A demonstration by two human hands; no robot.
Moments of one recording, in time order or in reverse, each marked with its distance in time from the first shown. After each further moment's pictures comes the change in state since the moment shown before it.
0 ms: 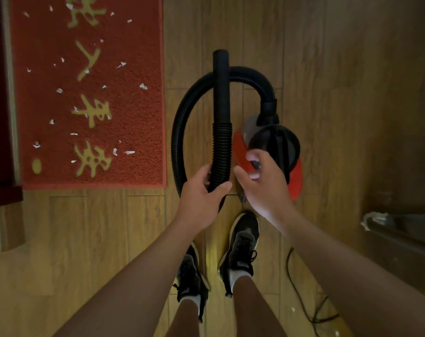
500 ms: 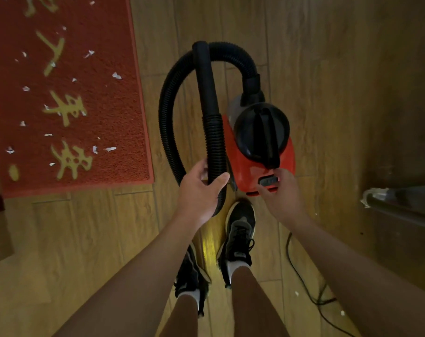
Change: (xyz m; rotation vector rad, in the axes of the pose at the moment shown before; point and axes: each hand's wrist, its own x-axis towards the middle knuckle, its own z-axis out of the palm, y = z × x) left_hand 0.007 -0.021 0.041 -0.079 -0.027 -0.057; right_hand -0.011 0.143 -0.005 -0.120 0.094 0.256
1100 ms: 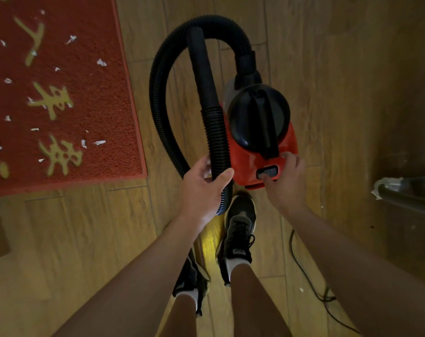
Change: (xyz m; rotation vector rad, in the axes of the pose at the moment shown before) left_hand 0.007 -0.024 0.032 -0.088 0.003 -0.048; right_hand 0.033 0.032 0.021 -0.061 0.183 -0.024
